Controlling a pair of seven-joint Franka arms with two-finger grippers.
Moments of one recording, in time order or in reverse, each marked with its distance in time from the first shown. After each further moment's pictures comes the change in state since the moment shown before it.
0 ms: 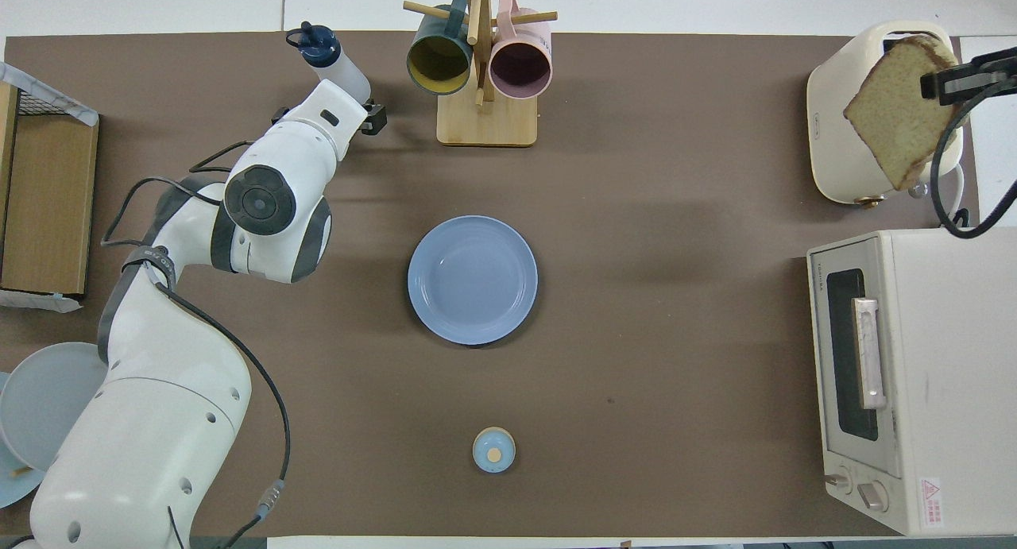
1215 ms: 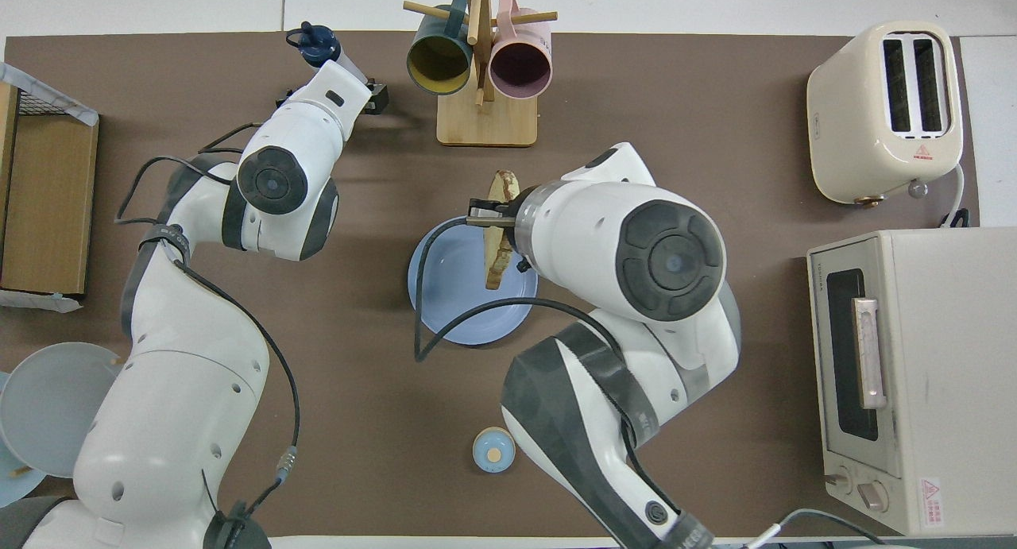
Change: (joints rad) left arm 0.017 0.125 0.011 0.151 0.000 -0.002 -0.049; right arm 0.555 0.080 0.023 -0.368 0.048 0.582 0.929
